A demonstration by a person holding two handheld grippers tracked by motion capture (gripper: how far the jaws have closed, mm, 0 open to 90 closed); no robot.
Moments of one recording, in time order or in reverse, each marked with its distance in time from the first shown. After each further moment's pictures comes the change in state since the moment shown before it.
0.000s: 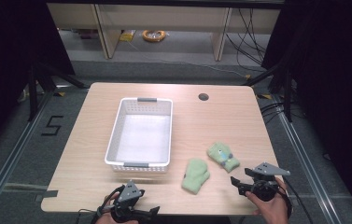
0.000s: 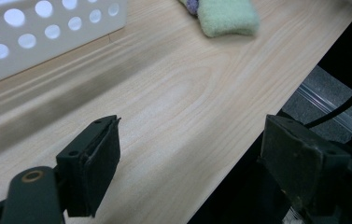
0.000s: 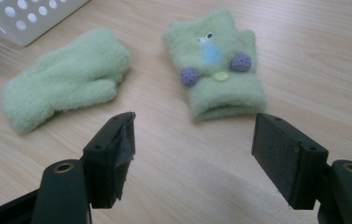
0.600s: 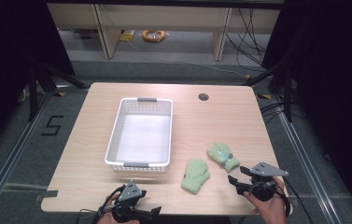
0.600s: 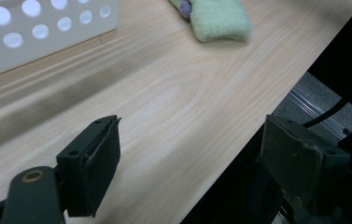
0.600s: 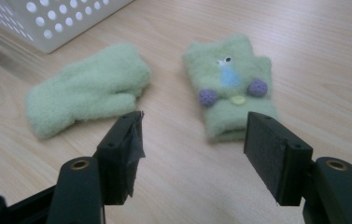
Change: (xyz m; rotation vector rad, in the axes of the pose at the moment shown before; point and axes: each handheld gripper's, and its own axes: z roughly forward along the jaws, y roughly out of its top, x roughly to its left) left arm -0.005 0.001 0.004 -0.041 -0.040 -0.059; right arm 0.009 0.007 -0.002 -0.049 0.027 -0.079
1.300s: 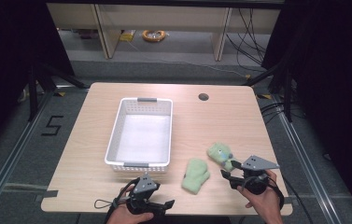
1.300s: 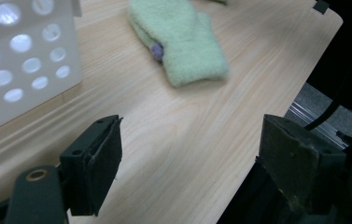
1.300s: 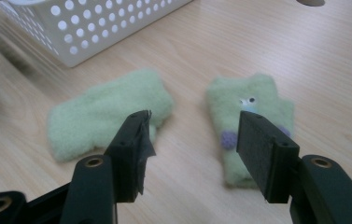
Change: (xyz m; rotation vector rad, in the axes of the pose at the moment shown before) left arm -0.014 0.032 0.026 -0.011 -0.041 0.056; right arm 0.015 0.026 0.009 0.001 0.039 -0.055
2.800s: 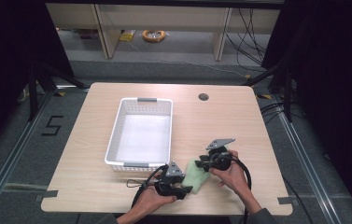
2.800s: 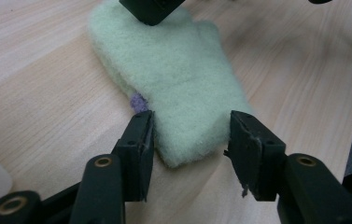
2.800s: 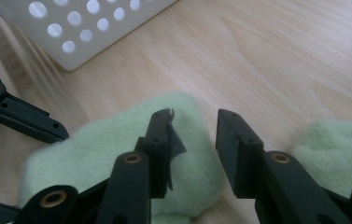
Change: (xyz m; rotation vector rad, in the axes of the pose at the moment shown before) left arm 0.005 0.035 0.077 0.114 -0.026 0.097; right arm 0.003 0.039 0.108 0.189 0.191 -0.031
